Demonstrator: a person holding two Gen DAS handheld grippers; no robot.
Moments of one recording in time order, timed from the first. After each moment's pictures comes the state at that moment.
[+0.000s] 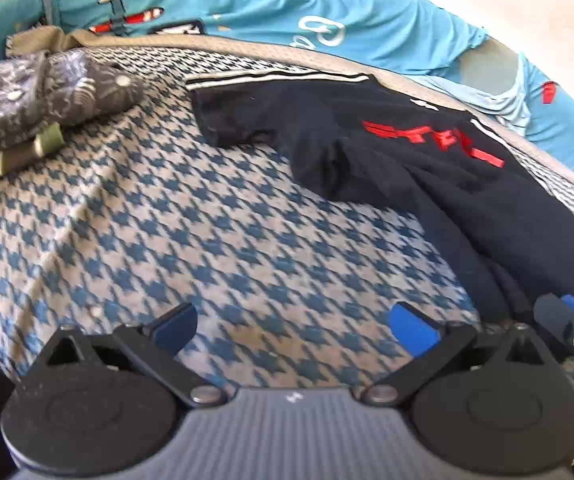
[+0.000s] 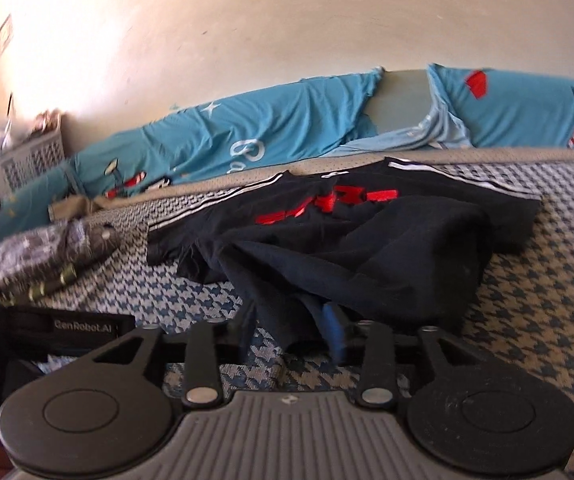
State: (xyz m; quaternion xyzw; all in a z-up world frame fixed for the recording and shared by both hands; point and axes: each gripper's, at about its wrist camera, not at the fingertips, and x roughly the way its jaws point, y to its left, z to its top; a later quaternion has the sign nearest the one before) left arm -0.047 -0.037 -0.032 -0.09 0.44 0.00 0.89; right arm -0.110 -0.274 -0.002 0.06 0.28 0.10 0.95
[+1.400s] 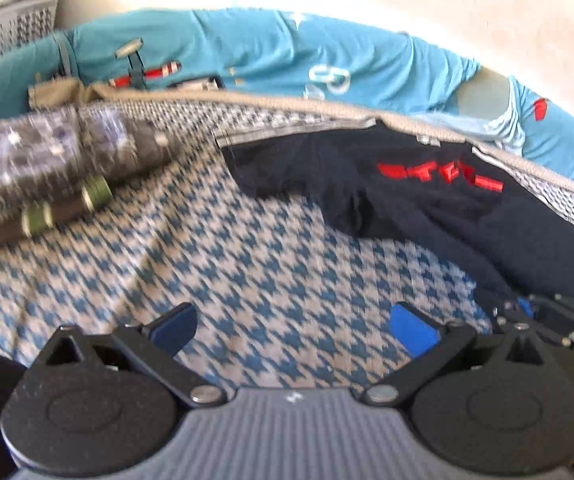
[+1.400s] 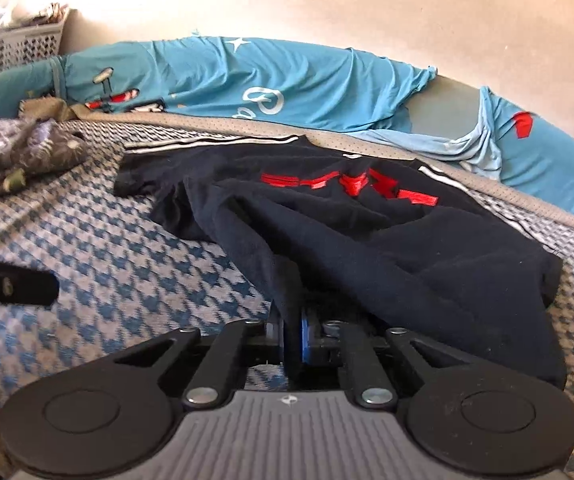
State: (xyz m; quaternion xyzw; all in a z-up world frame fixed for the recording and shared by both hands) left arm -0.072 -0.008 0.018 -0.05 0.39 0.00 0.92; right arm -0.066 -0.213 -0.038 -0.08 0.30 0.07 0.95
